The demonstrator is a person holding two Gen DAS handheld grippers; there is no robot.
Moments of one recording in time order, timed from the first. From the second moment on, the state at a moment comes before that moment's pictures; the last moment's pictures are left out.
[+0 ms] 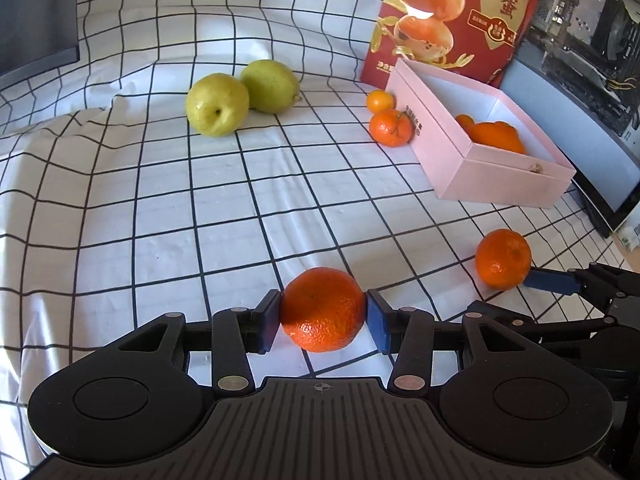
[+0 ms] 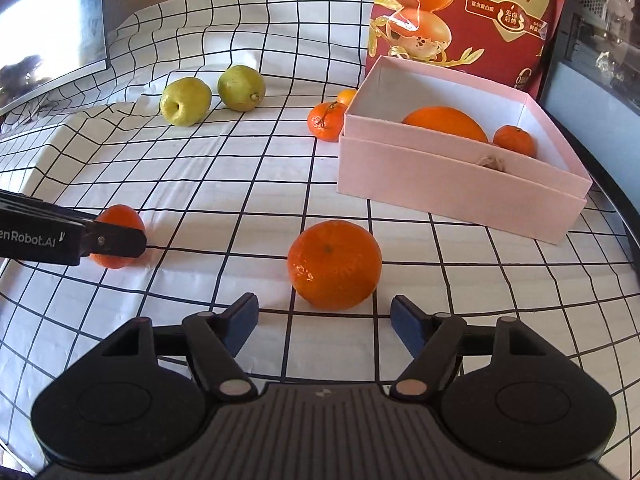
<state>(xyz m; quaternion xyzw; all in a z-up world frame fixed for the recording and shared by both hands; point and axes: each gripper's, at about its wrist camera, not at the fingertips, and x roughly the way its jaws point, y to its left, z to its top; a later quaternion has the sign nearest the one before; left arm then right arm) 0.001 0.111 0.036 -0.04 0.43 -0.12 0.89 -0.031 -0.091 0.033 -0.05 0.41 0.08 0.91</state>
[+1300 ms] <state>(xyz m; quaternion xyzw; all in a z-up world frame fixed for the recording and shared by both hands) 0.005 0.108 0.031 -0.03 0.45 -0.13 0.88 -0.007 -0.094 0.038 -0.02 0.41 0.08 0.91</state>
